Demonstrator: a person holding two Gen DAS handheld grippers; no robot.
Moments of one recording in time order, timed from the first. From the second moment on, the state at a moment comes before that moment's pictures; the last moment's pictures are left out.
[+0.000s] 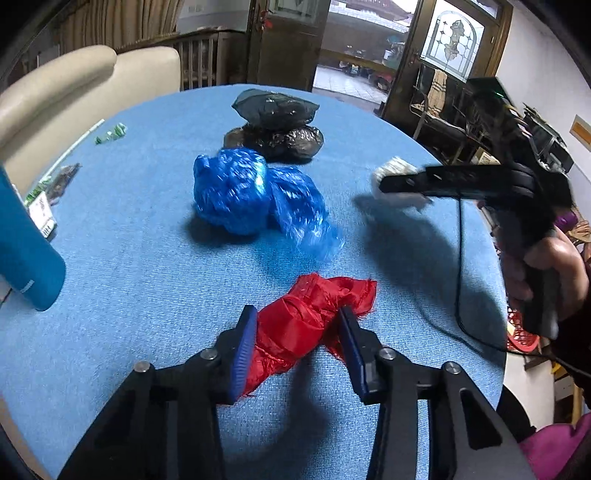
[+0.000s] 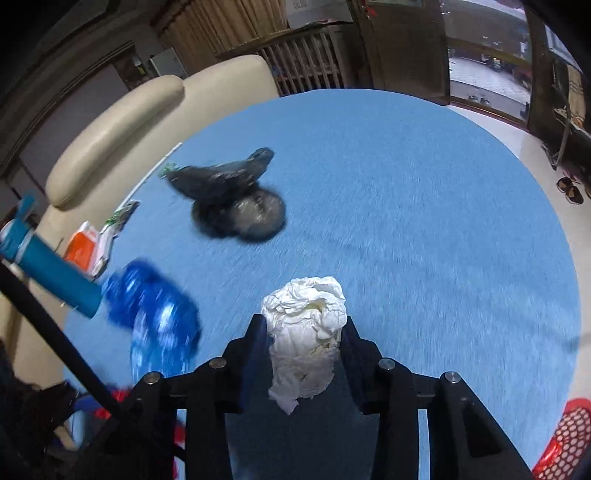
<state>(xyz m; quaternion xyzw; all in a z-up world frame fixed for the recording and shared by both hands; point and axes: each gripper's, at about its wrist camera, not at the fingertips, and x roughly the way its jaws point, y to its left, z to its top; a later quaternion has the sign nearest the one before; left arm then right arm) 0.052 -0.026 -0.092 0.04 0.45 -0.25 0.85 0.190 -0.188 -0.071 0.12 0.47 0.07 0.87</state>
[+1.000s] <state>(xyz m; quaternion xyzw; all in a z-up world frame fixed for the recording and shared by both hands) 0.063 -0.034 -0.007 0.03 0.39 -0.30 0.87 0.115 -0.177 -0.015 0.08 0.44 0.07 0.89</state>
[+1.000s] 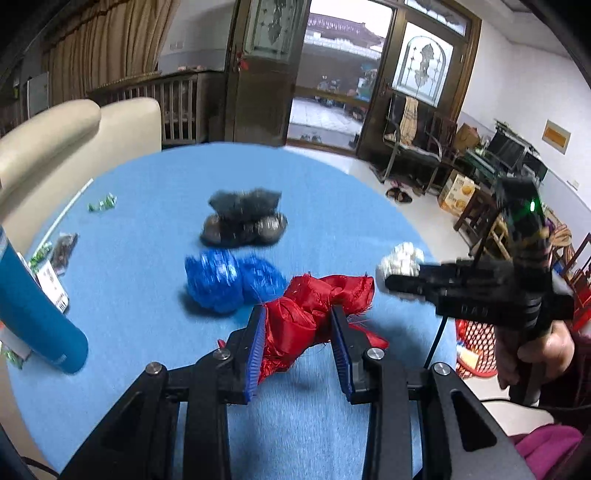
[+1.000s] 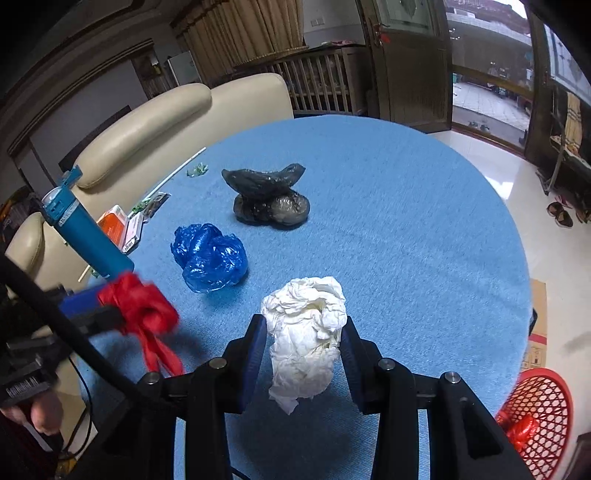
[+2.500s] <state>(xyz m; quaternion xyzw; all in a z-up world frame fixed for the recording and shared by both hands) -0.047 -0.213 0.059 0.18 0.32 -0.27 0.89 -0.085 -0.324 0.059 0.09 0.32 0.00 0.94</state>
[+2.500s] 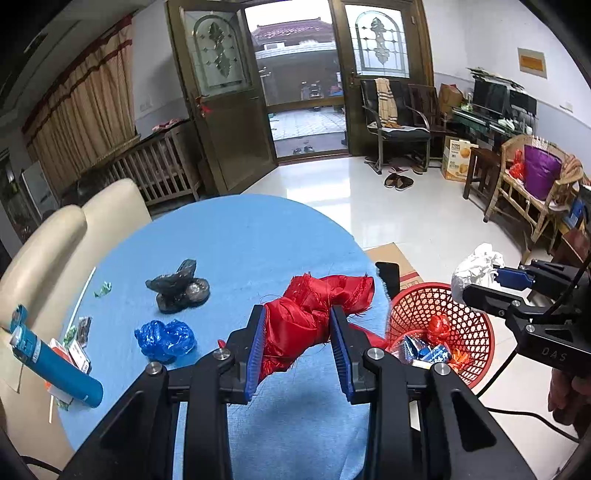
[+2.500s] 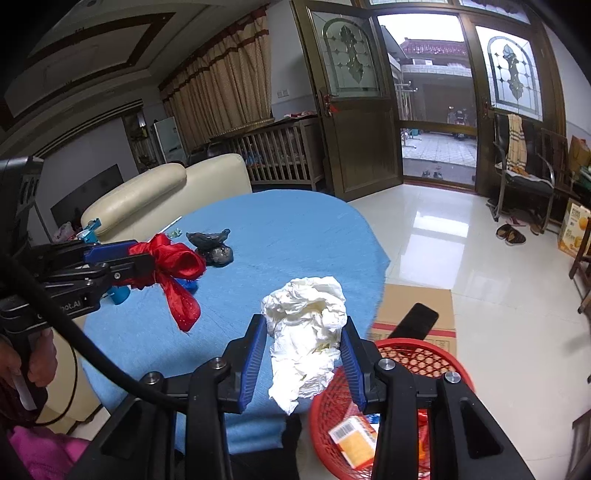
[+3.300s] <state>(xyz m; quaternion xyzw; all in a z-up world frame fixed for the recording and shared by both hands) -0.075 -0.281 0.060 0.24 0.31 -0.29 0.87 -0.134 -0.380 0.041 0.13 0.33 -0.03 0.93</state>
